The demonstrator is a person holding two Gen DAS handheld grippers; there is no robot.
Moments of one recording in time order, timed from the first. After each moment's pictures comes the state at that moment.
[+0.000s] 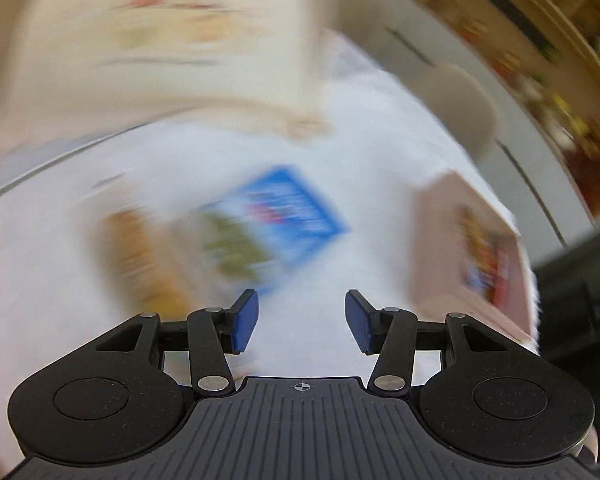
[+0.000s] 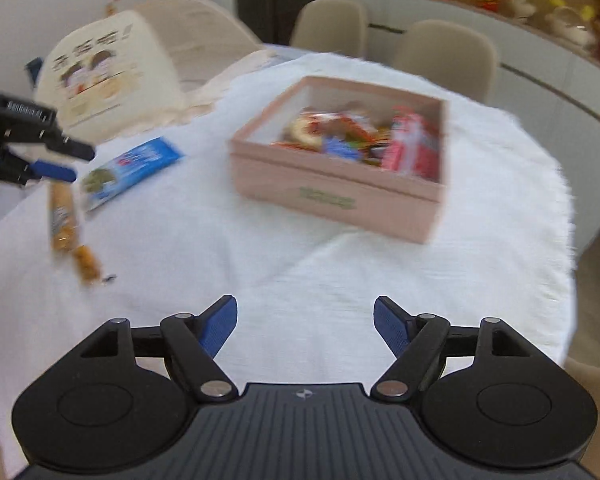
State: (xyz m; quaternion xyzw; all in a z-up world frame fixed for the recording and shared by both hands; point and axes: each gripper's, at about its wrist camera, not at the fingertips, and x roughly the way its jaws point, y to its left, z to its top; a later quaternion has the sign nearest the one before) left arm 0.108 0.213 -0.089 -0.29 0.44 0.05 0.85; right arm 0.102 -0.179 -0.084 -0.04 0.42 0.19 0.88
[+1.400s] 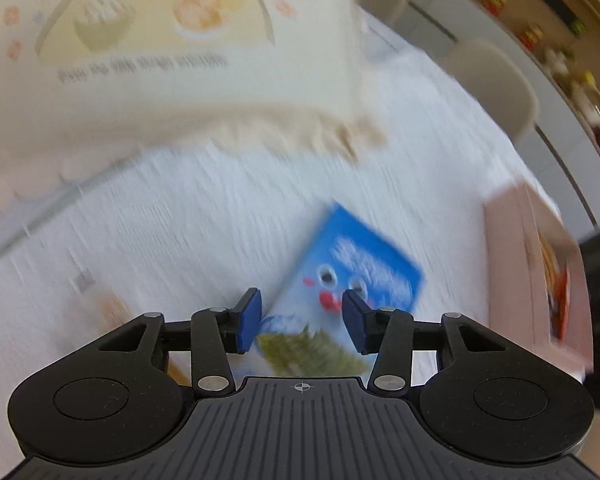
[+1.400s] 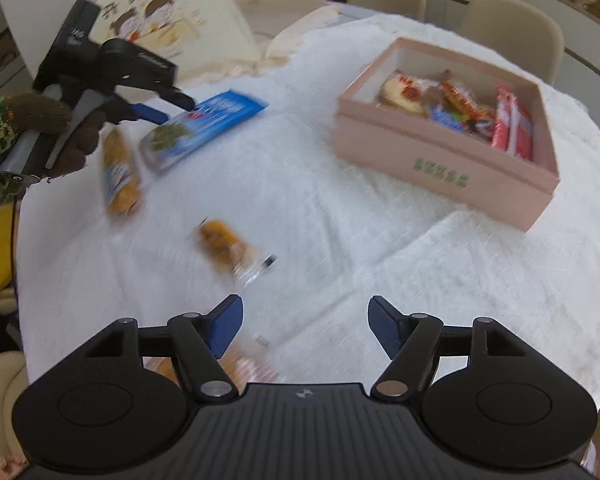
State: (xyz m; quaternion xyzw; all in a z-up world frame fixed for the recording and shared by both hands) left arm 0.201 0.230 -0.134 -0.23 0.48 0.02 0.84; right arm 0.088 -0.122 -0.085 -0.06 0.48 0.25 0.84
